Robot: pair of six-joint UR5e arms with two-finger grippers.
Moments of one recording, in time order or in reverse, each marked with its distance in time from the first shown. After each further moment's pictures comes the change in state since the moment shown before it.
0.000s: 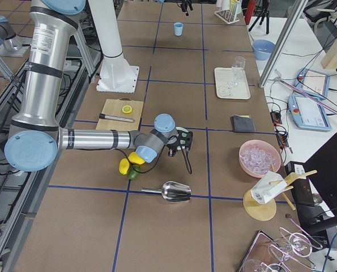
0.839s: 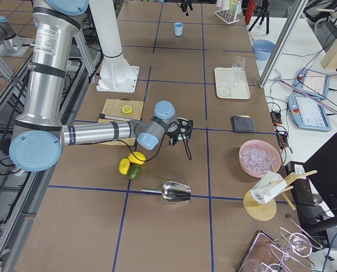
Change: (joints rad) left arm 0.001 0.000 -0.001 0.000 -0.001 0.001; right arm -0.025 -0.012 0.098 -0.072 -0.030 0.034
